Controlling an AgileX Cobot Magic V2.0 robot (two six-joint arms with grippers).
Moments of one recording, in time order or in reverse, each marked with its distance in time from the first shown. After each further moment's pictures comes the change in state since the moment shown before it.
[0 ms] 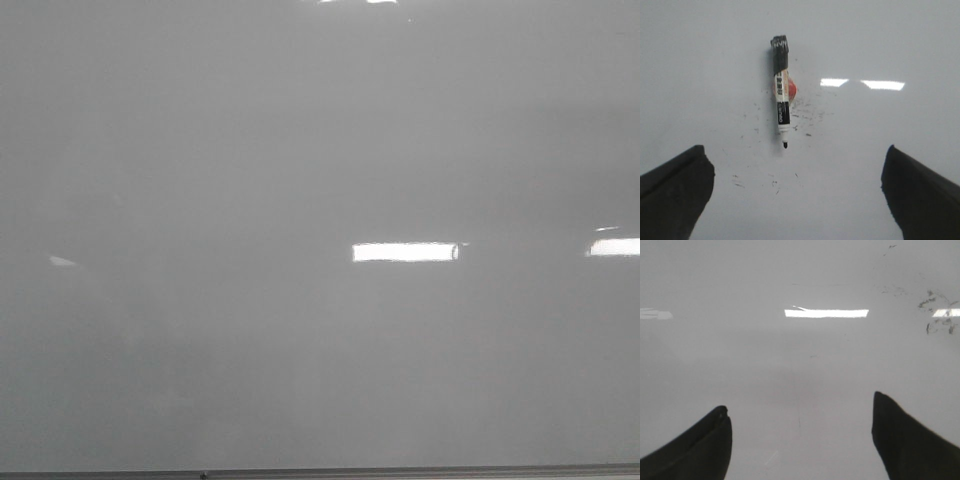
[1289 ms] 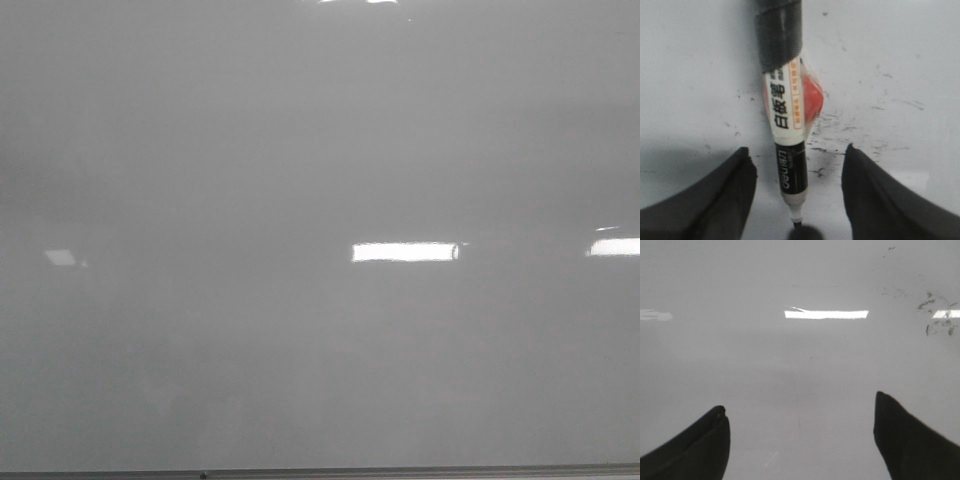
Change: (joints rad) left arm 0.026 0.968 -0.341 0.042 -0.296 -0.022; right arm 0.000 0.000 0.000 0.000 -0.004 0.000
